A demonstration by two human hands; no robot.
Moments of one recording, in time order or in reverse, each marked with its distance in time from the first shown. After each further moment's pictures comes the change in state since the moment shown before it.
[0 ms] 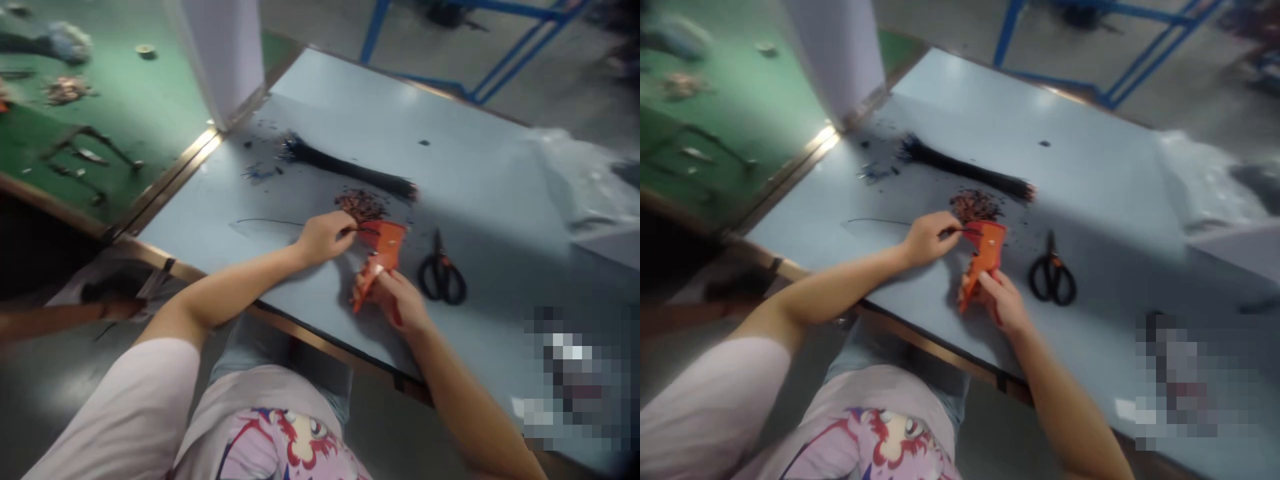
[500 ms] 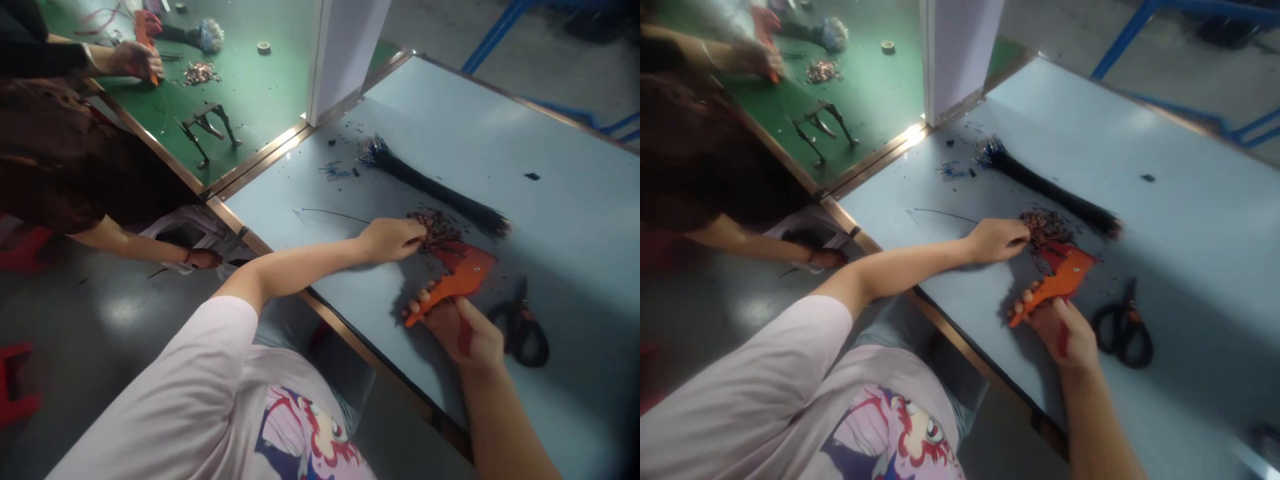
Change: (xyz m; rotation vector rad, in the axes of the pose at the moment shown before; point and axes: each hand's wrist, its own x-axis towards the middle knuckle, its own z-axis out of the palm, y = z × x) left_hand 0.005 -0.022 -0.002 0.124 -0.147 -0.017; right_hand 0.007 -0.006 -0.011 -0.139 -0.057 0.028
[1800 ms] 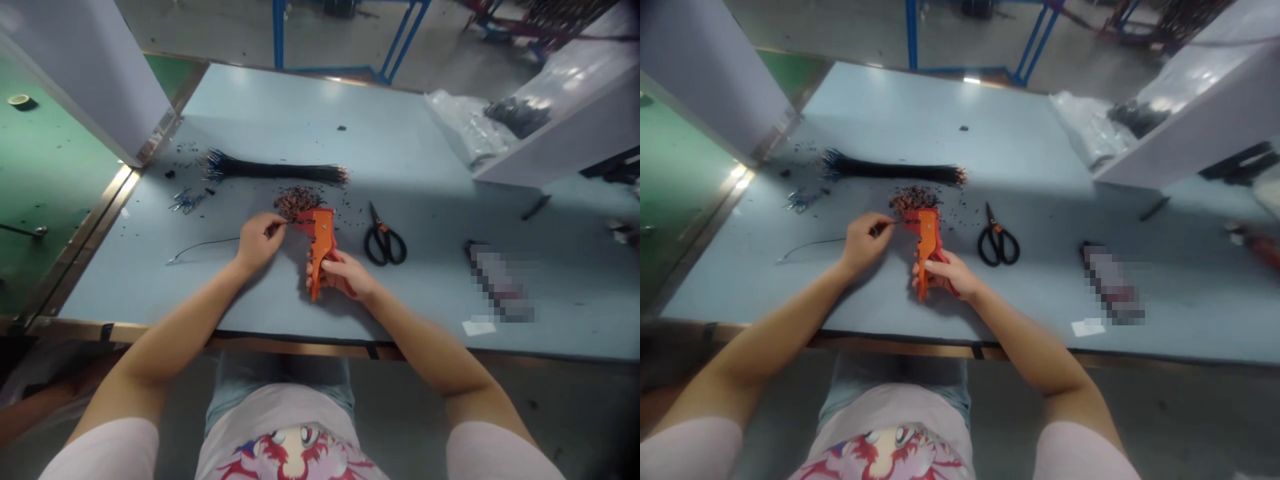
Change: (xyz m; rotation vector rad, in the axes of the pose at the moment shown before) left_hand 0.002 0.002 0.000 -0.155 0.232 -0.050; right_hand 0.005 0.006 0.001 0.304 -0.087 -0.045
